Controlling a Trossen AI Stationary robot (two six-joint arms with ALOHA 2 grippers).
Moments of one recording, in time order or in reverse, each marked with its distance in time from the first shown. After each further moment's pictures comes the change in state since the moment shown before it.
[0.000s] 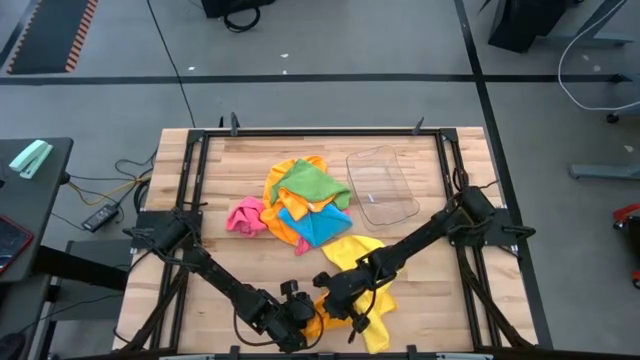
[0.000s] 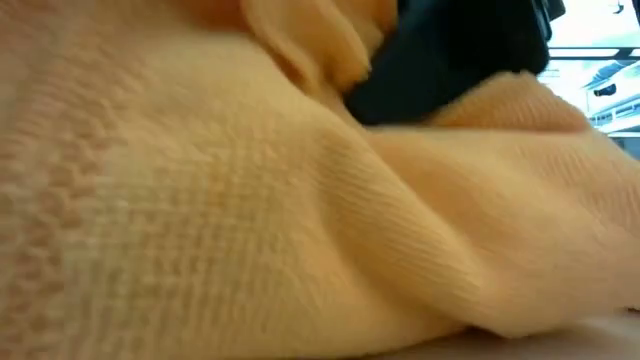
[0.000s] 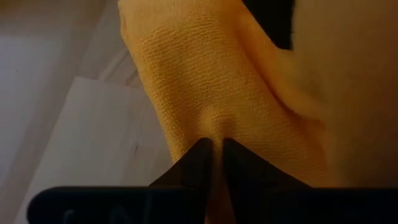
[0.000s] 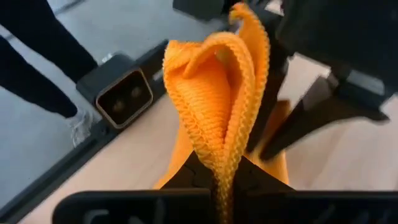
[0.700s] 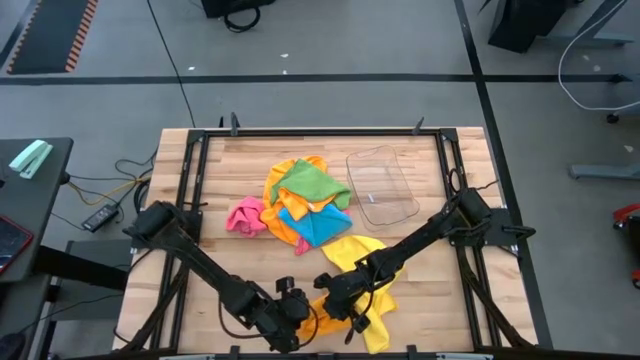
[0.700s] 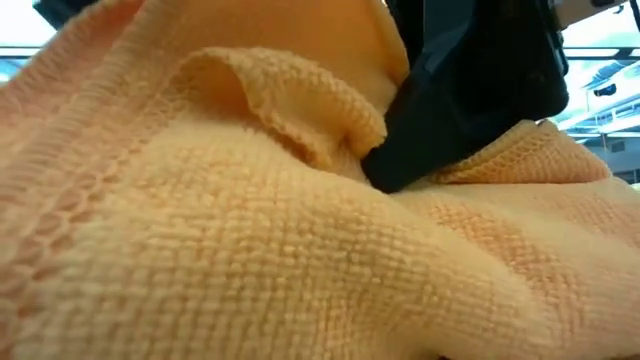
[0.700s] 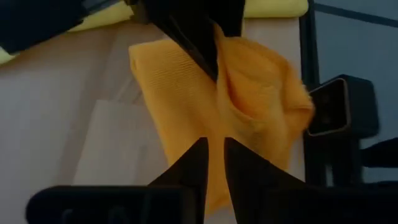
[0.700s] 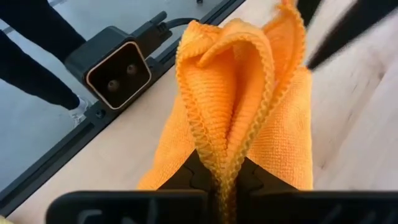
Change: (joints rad) left arm -0.012 -0.169 0.005 -0.124 0.071 0.037; right arm 0.000 0.023 -0.001 -0.025 0.001 0.021
